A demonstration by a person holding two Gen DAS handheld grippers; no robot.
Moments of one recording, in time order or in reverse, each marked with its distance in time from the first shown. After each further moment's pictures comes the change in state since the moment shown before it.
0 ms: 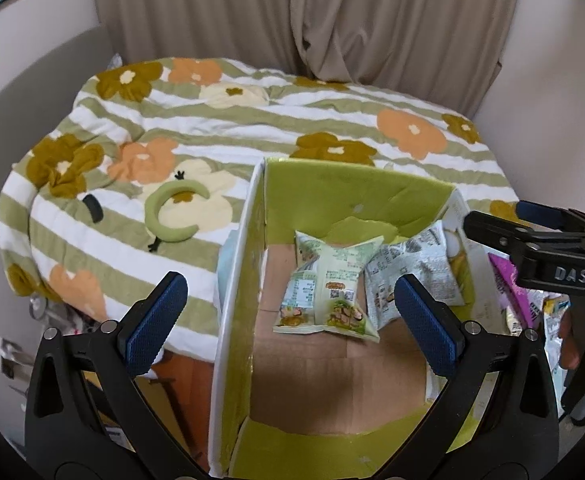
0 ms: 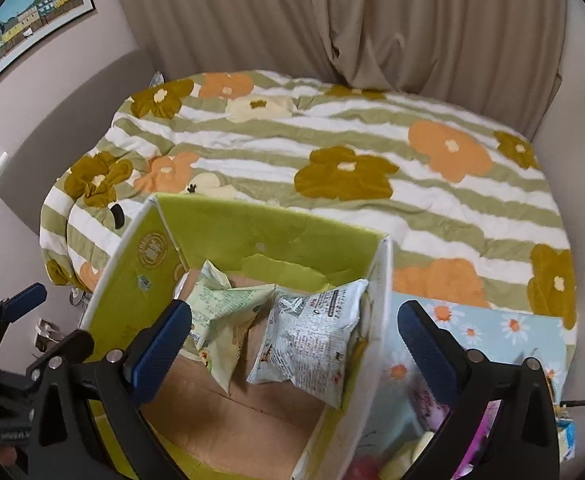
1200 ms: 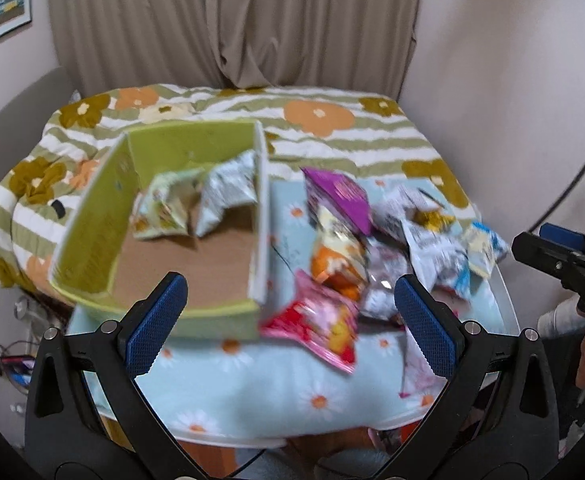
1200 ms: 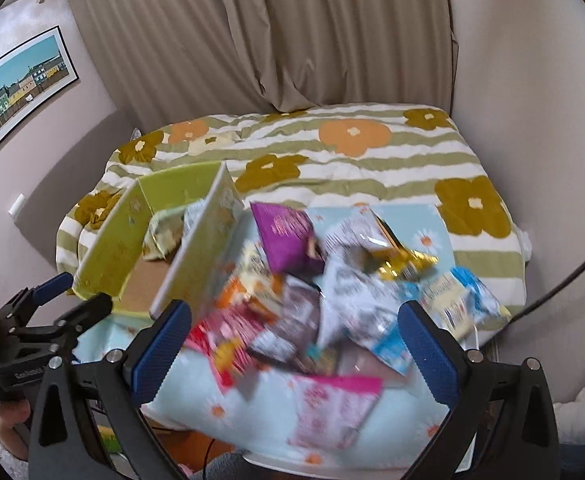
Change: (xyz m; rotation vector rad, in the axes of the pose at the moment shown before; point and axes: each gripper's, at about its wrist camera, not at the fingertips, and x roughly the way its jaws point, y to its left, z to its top) left arm -0.113 -0.236 -0.163 0.144 -0.055 -0.079; right arm -0.203 -0.168 -0.223 0.185 -0.143 -0.008
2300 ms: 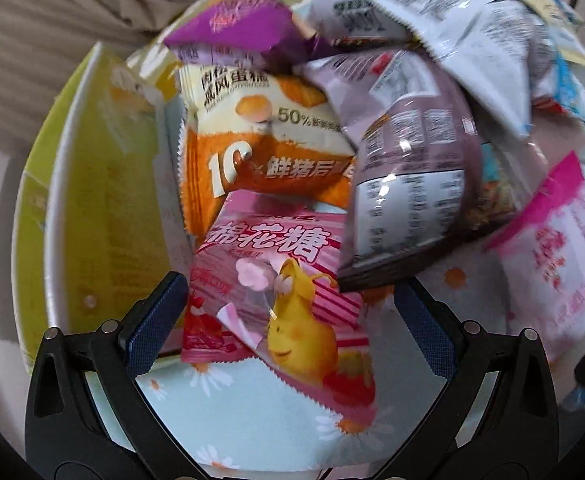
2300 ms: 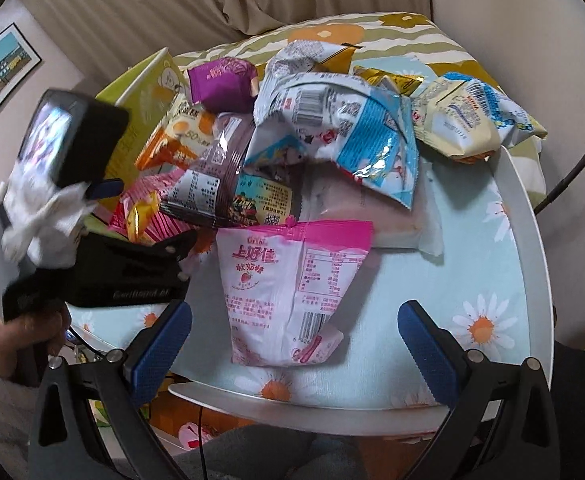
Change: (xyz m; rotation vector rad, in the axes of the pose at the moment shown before) left arm 0.183 -0.092 -0.046 0.513 0.413 0.200; right arm 0.082 -0.050 -0.126 0.120 0.226 0.011
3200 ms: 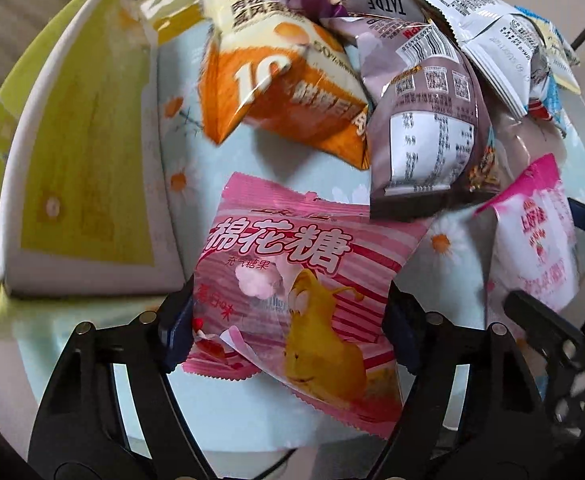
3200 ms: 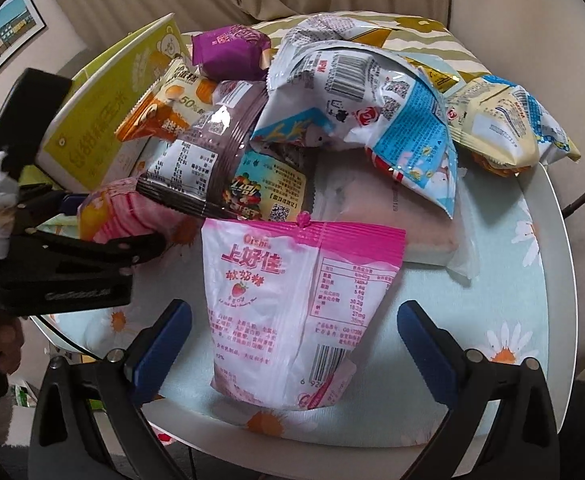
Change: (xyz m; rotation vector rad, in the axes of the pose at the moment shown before) left arm 0.017 0.055 -0.035 -0.162 0.043 -0.214; right arm 0.043 0.013 0.009 -0.096 0.031 -0.064
